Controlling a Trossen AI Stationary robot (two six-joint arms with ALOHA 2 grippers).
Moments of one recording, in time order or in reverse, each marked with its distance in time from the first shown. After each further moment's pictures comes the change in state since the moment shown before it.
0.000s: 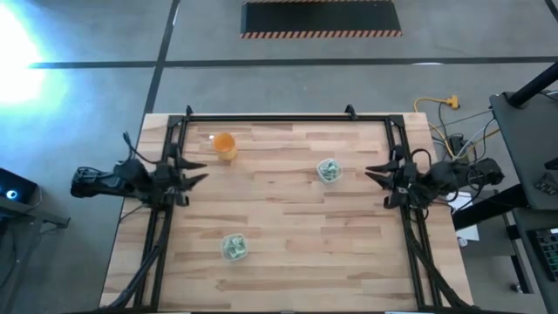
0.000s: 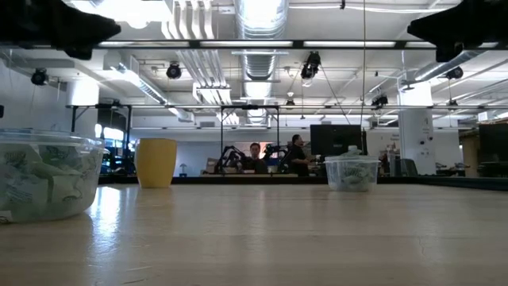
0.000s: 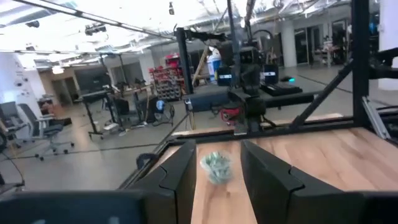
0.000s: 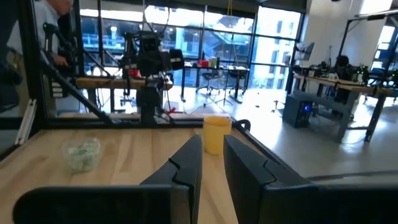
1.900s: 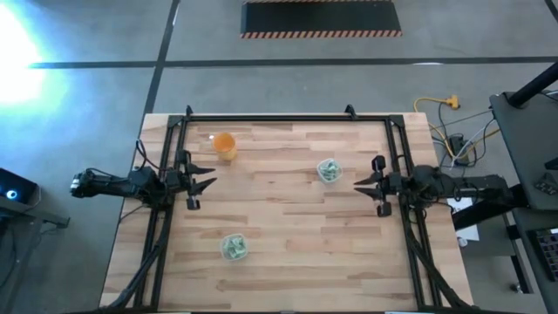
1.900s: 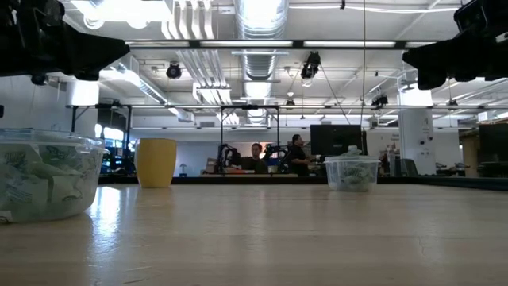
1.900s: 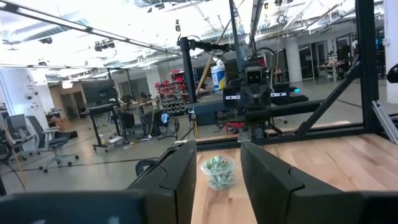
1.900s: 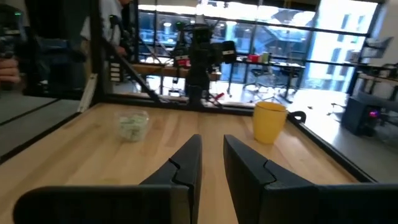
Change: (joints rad) left arm 0.001 0.001 -0.233 0.306 -0.003 0.025; right arm -0.260 0.002 -0.204 0.168 -0.492 0.022
